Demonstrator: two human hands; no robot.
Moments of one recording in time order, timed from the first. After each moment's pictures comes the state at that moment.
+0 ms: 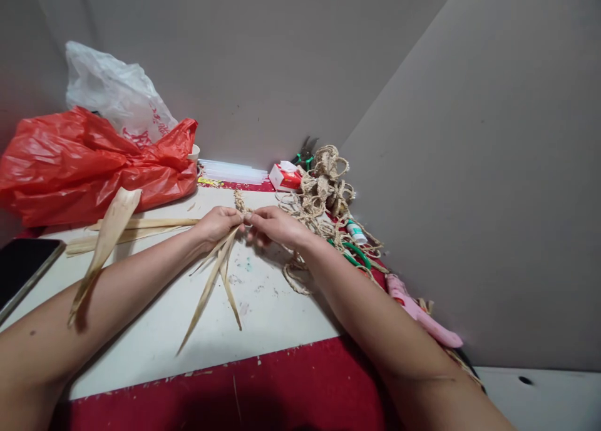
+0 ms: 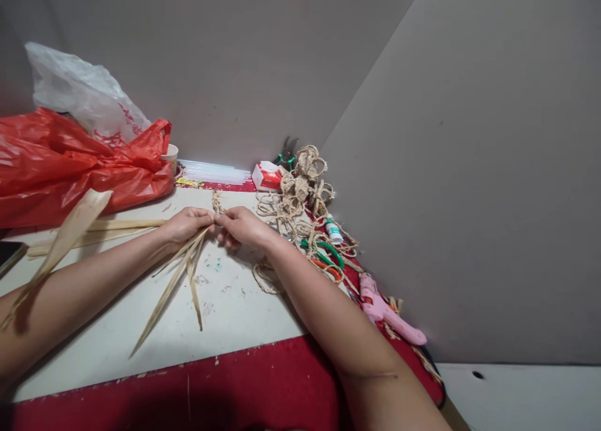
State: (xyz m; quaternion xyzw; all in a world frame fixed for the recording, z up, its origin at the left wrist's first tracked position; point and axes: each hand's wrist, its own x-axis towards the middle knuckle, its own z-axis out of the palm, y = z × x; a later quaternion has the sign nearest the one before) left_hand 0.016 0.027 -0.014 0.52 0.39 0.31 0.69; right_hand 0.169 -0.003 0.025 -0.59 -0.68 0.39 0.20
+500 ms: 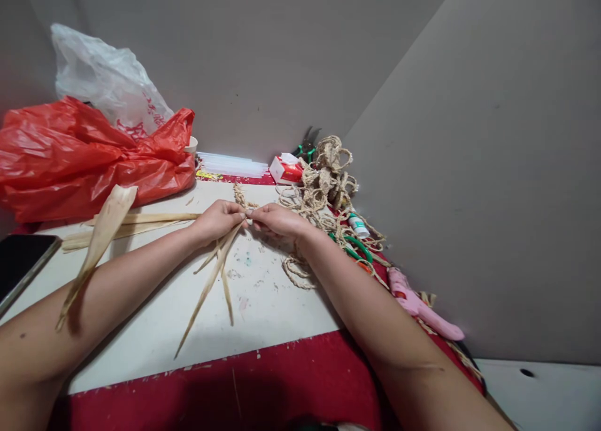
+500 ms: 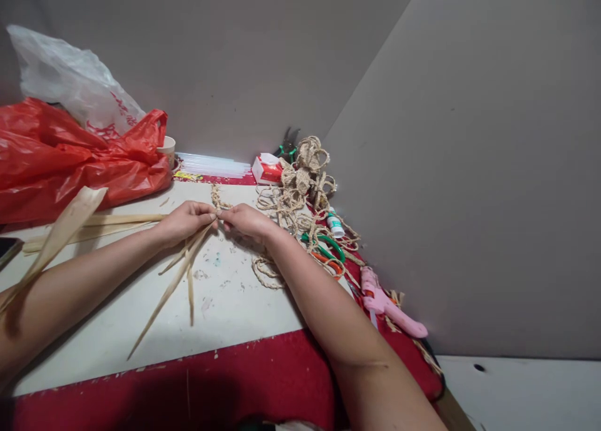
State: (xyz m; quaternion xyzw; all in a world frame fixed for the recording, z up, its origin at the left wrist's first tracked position) left_hand 0.017 0.027 -0.015 0.62 0.37 0.30 0.62; right_hand 0.183 0.008 0.008 -0.59 -0.58 0.53 0.19
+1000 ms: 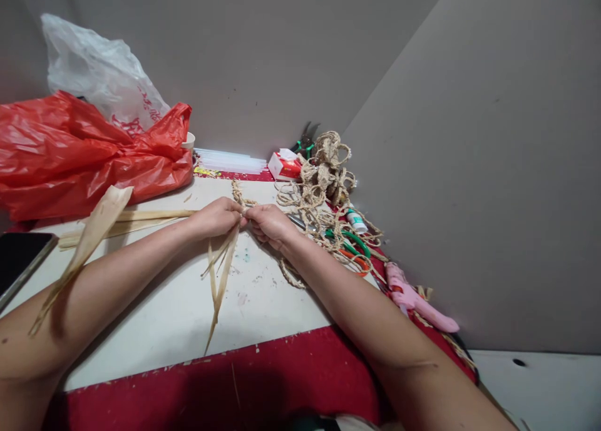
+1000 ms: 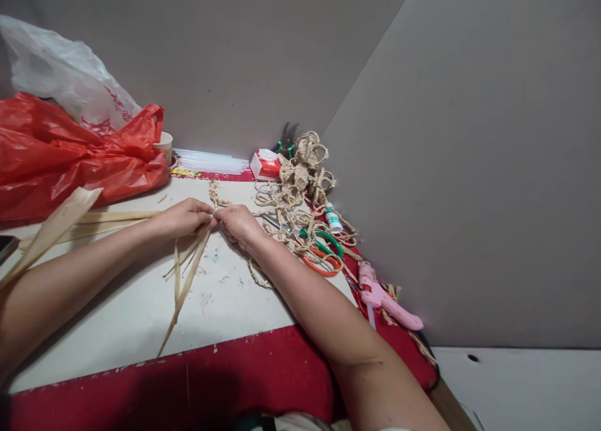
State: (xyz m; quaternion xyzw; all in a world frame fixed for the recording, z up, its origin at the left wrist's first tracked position) left_hand 0.014 0.027 0.002 0.73 0.40 0.20 0.52; right_hand 0.156 -0.005 -0.005 -0.59 -0.44 0.57 0.38
